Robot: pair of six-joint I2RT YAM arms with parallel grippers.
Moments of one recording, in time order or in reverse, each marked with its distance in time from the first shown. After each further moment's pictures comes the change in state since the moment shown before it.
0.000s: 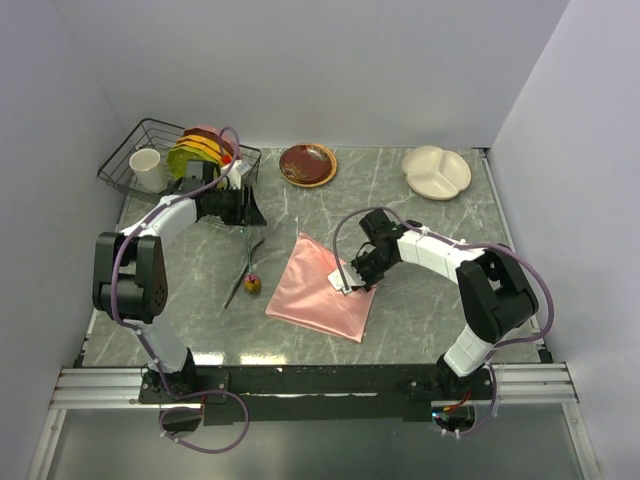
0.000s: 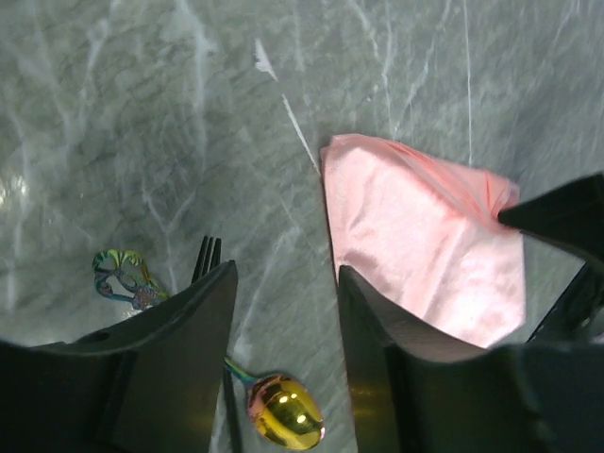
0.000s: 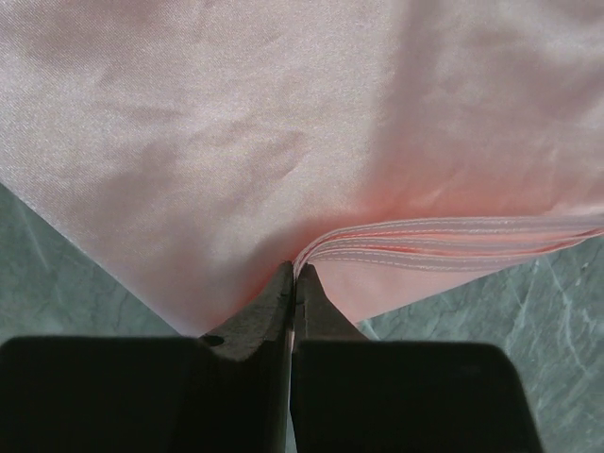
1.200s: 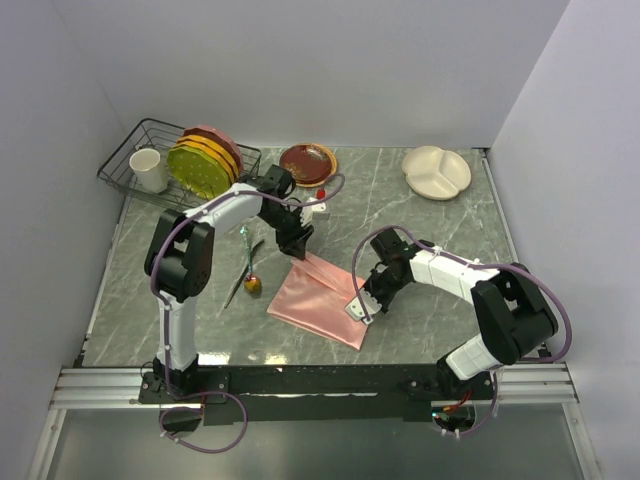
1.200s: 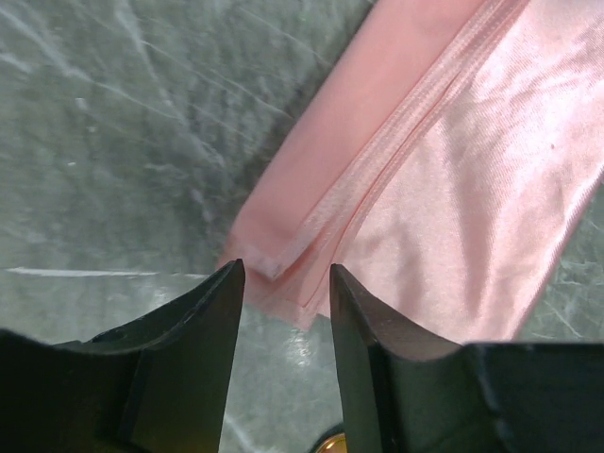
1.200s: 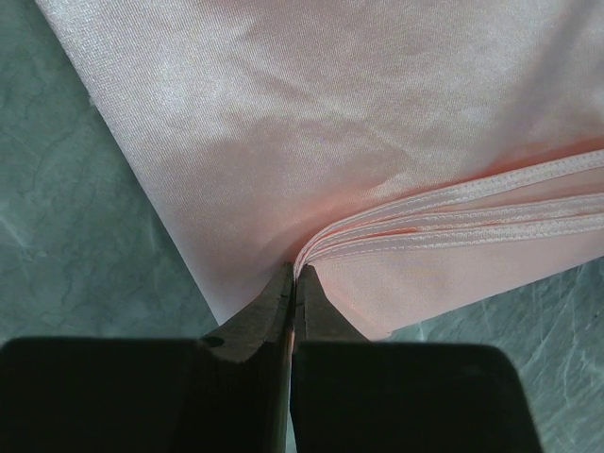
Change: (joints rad) left arm -0.360 0.284 0.365 -0.488 0.027 0.887; right arm 0.000 -0.143 -0.208 0.025 0.034 -0.250
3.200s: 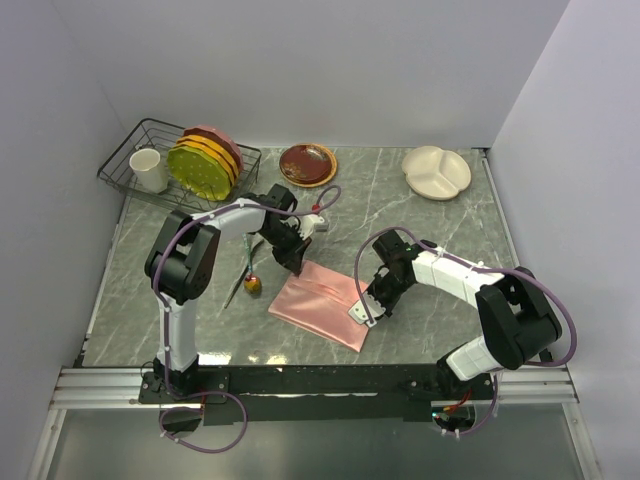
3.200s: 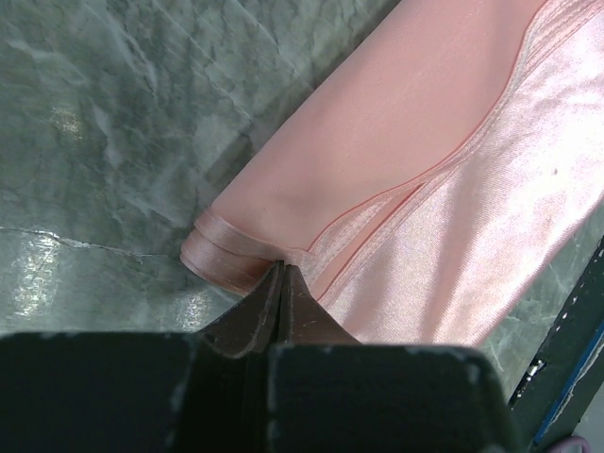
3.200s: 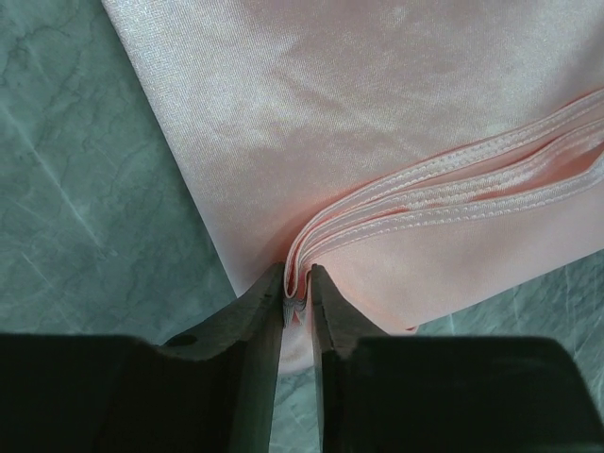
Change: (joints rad) left arm -0.035 -0.014 -0.187 0.117 -0.084 -0.306; right arm 0.000 -0.032 0.000 -0.099 -0.001 -0.001
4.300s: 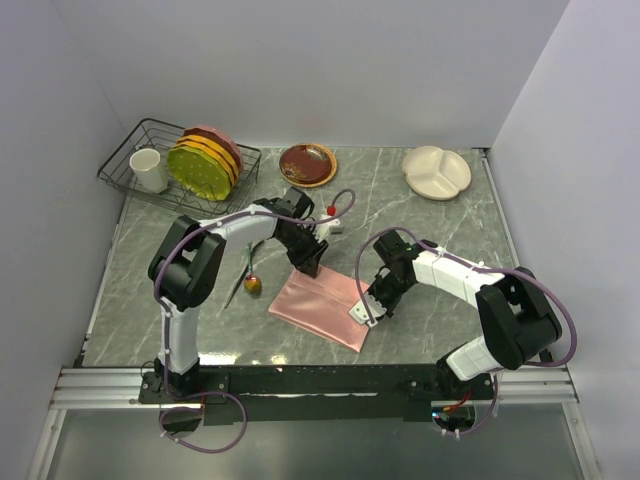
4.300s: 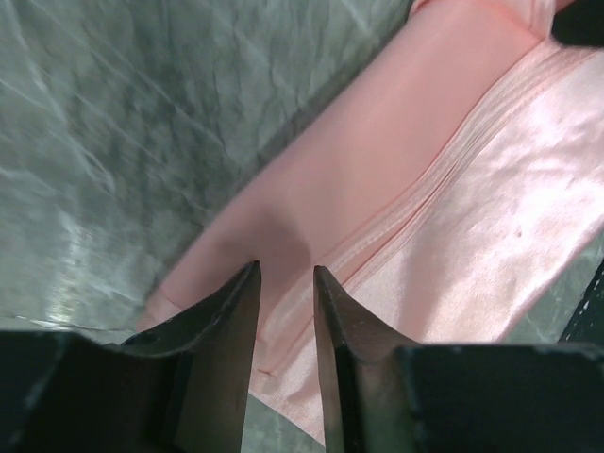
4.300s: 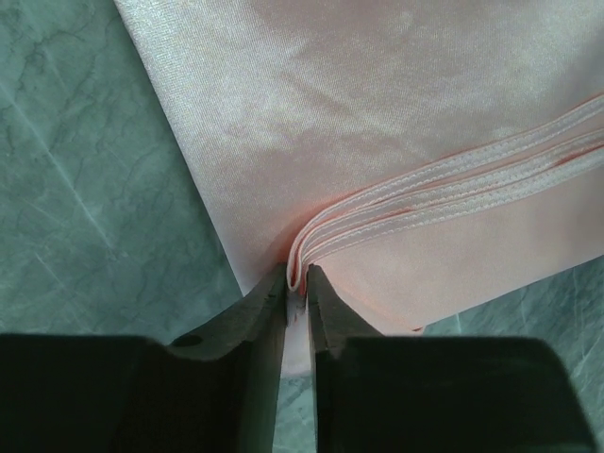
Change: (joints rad) left arm -0.100 -0.030 0.002 0.115 -0.048 -0.109; right arm -0.009 0.000 0.000 -0.017 -0.003 -0.002
